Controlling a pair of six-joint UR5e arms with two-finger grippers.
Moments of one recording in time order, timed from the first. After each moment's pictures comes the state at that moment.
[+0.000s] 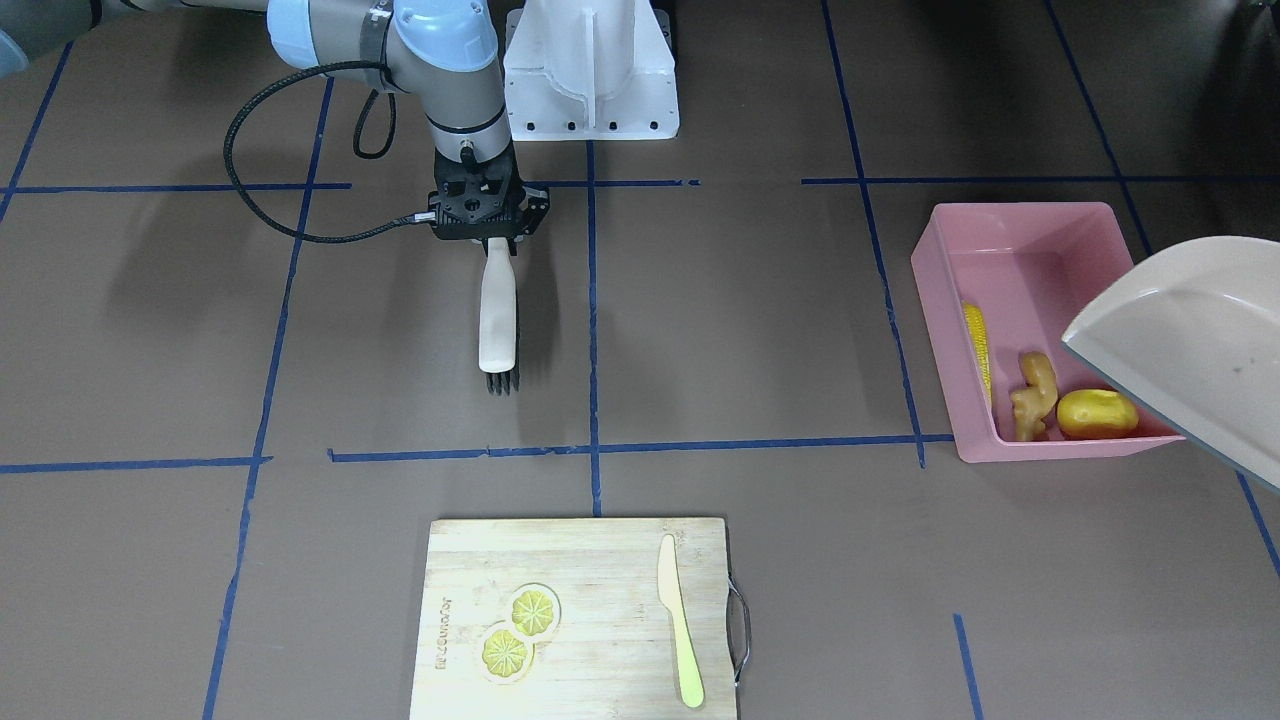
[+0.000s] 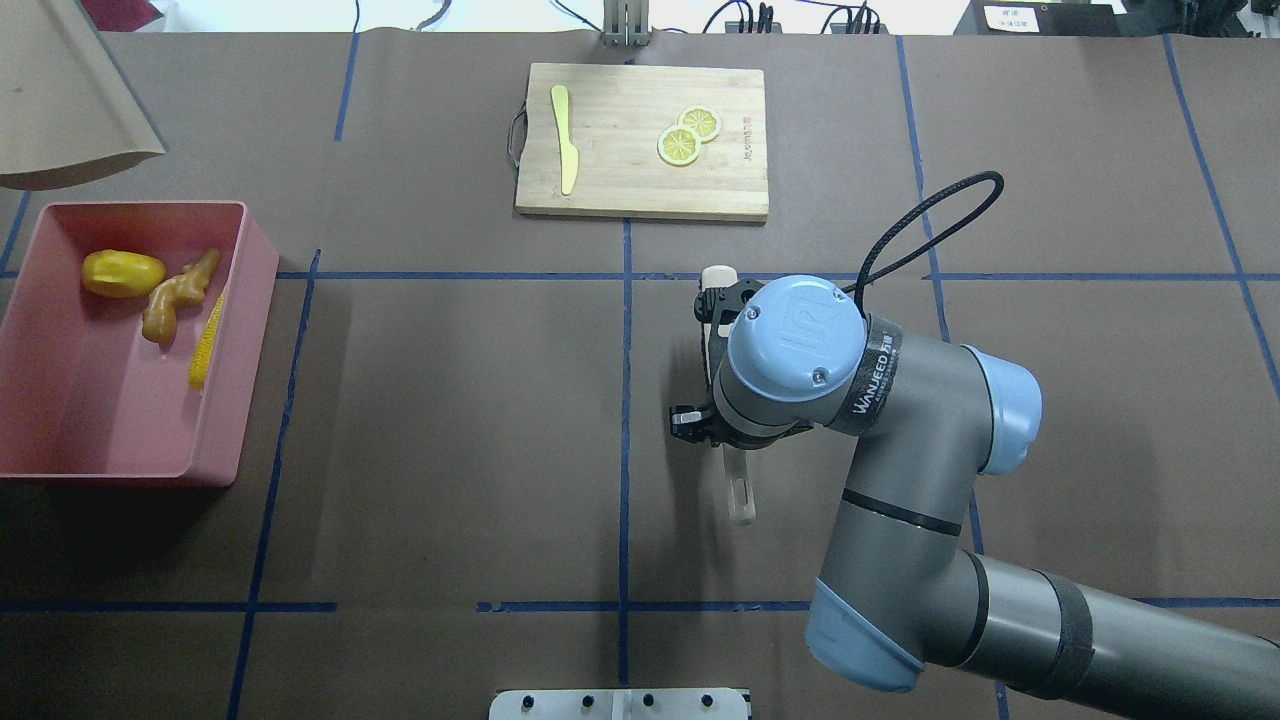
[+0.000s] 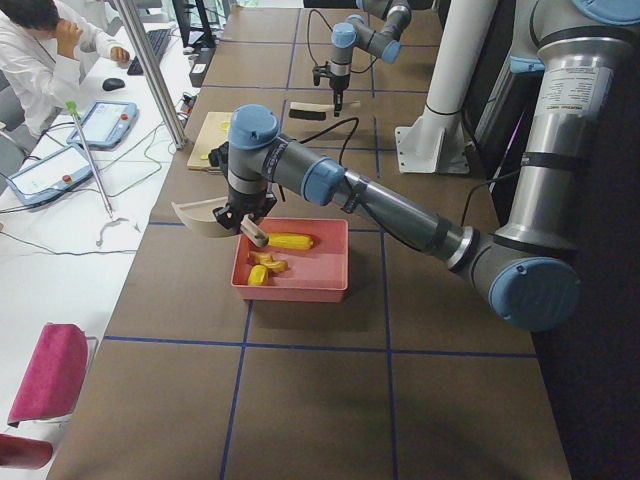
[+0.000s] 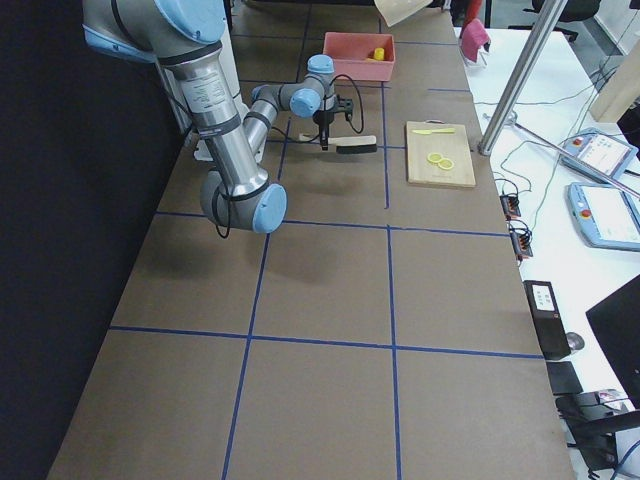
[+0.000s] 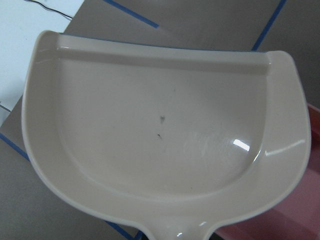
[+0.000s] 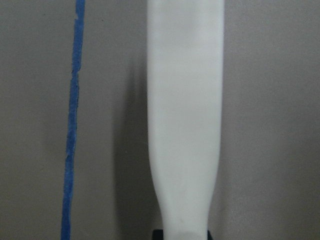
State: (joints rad) left arm -1.47 -1.70 -1.91 -1.67 -2.44 0.51; right arm 0.44 -1.00 1.86 -1.67 1.82 1.21
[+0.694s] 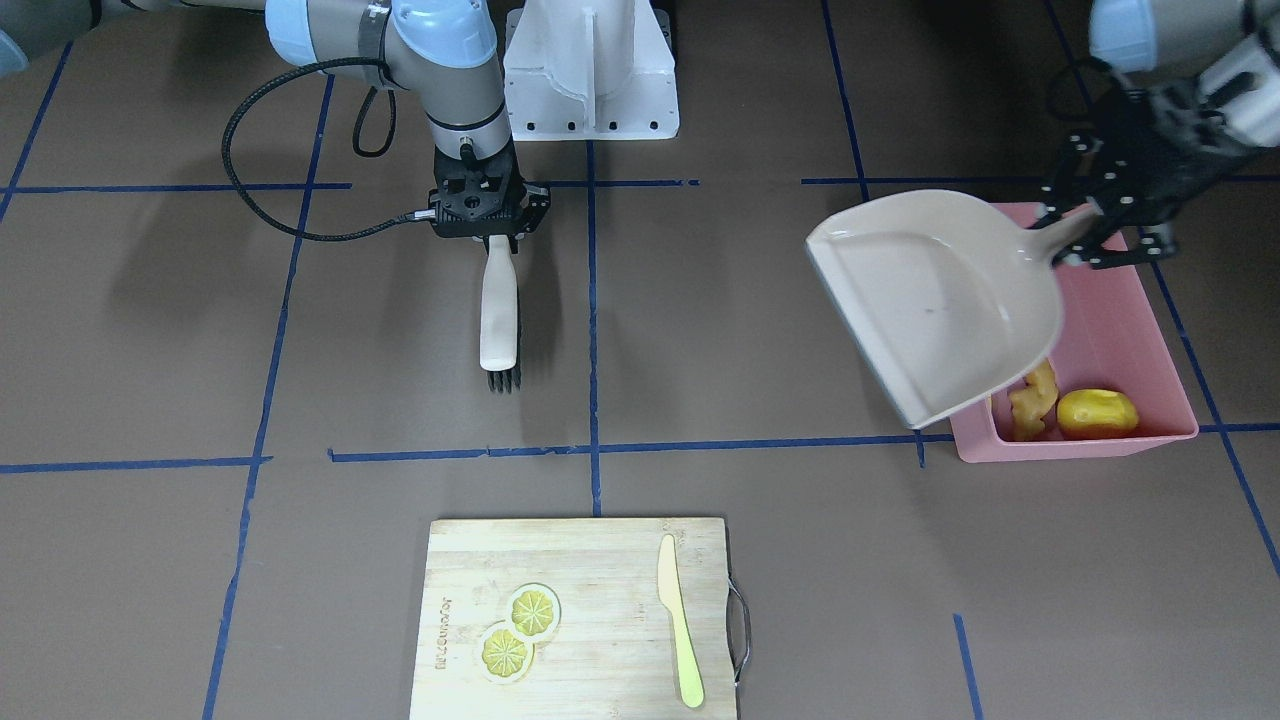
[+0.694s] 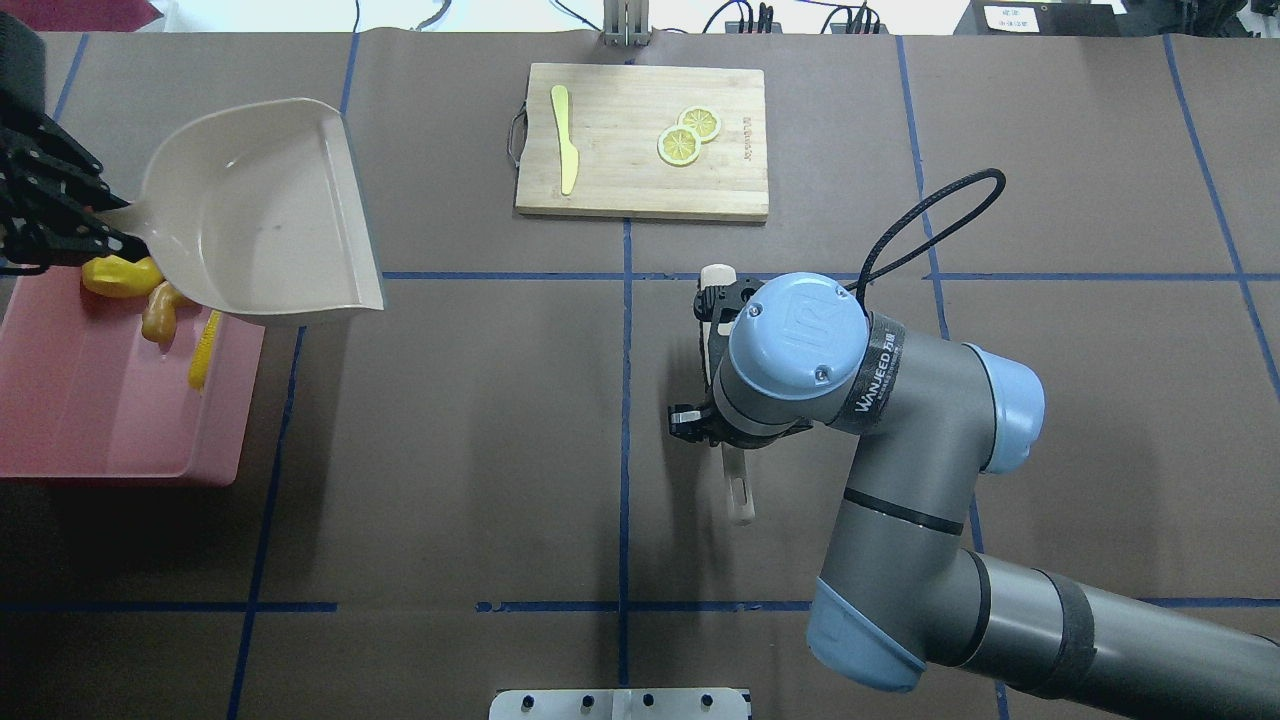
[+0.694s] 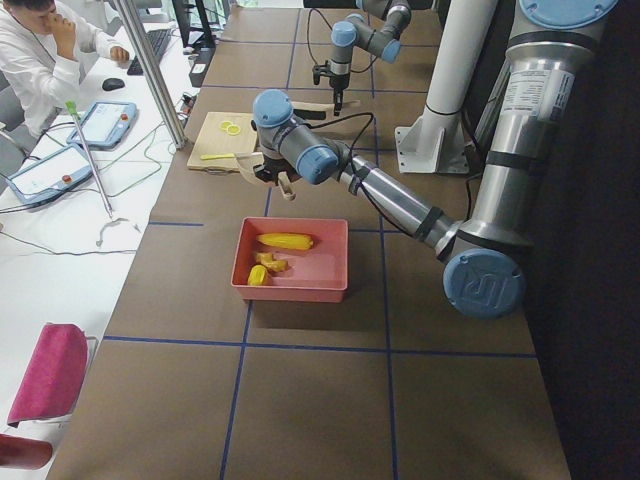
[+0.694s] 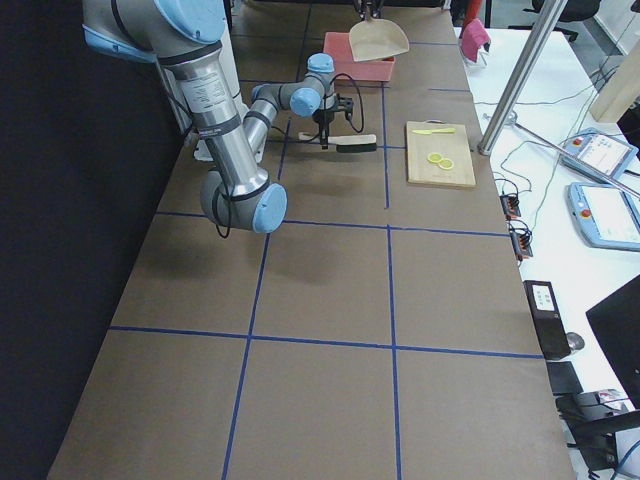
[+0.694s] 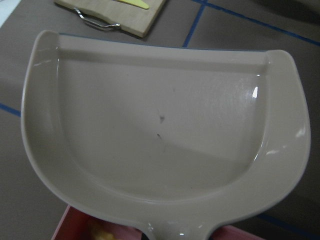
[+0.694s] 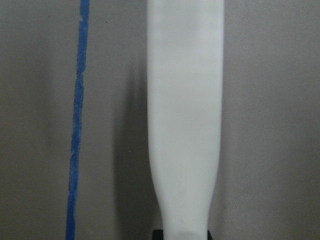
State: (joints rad) left arm -1.13 -1.77 -1.96 -1.74 -2.50 0.43; right arm 0.44 -1.00 1.86 -1.67 1.83 1.21
